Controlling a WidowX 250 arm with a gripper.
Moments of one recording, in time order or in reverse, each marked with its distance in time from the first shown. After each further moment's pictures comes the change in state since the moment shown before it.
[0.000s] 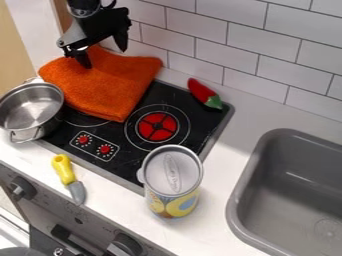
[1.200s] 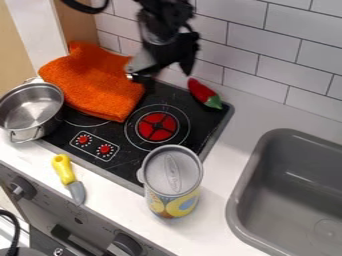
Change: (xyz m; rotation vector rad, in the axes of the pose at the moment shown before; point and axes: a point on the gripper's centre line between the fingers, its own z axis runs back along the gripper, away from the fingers) arm -0.090 -0.059 0.016 -0.030 0.031 -0.008
